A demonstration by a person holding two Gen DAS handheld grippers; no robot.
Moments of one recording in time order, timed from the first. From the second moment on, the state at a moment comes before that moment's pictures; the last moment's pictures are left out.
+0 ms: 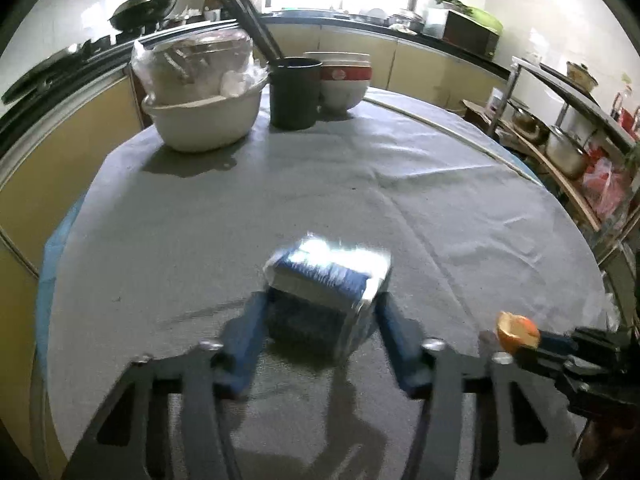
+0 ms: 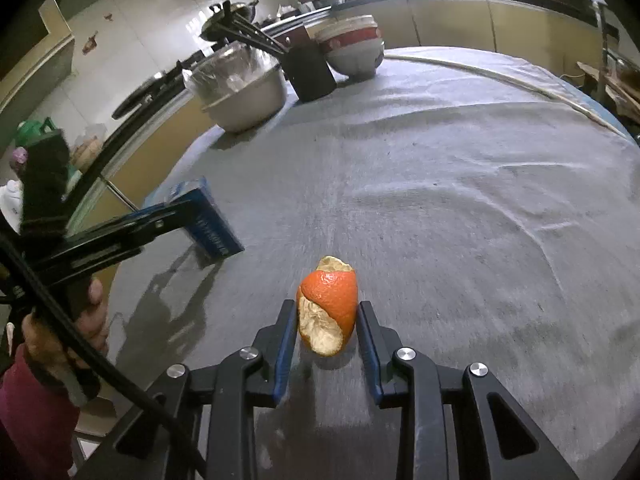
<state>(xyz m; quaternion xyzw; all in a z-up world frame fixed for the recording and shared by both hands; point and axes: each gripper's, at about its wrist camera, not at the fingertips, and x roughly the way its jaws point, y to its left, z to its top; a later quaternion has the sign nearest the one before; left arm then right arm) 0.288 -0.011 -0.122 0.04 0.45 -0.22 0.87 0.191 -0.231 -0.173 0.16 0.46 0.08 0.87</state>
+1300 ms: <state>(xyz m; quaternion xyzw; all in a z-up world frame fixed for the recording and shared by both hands) 0.346 -0.065 -0.153 0.02 0.50 -0.18 0.85 0.140 -0.274 -0.167 0.22 0.44 0.07 0.87</state>
